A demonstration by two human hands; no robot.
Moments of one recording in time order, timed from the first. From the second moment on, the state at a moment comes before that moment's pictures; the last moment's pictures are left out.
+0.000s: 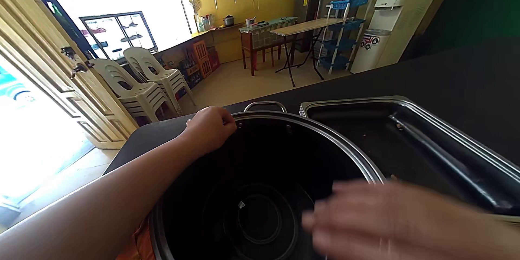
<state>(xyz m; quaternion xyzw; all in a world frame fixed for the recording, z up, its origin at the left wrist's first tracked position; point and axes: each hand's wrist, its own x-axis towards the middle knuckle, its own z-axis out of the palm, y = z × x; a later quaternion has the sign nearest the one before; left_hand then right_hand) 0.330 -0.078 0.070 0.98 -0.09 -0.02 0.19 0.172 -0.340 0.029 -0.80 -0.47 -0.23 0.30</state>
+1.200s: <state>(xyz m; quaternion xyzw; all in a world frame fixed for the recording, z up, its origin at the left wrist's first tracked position) 0.339 -0.106 0.023 0.99 -0.03 0.15 0.02 0.402 -0.238 0.052 -0.95 -0.30 -0.04 -0.01</state>
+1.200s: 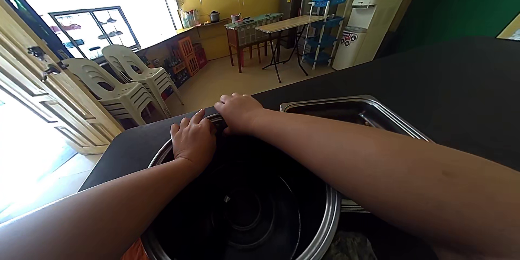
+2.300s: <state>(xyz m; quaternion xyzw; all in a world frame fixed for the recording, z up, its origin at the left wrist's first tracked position) 0.342 -0.103 0.008 0.97 -0.06 0.23 0.01 0.392 -0.235 0.054 -0.96 -0.29 -0.05 -0.01</state>
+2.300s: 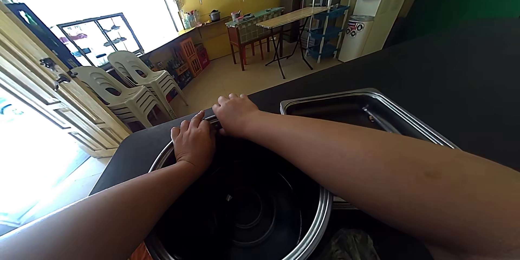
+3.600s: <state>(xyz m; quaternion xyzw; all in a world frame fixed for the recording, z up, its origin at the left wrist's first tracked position) 0.340 -0.113 0.024 0.99 0.00 0.15 0.04 0.398 -0.244 0.035 -0.87 -0.43 -0.23 0.02</state>
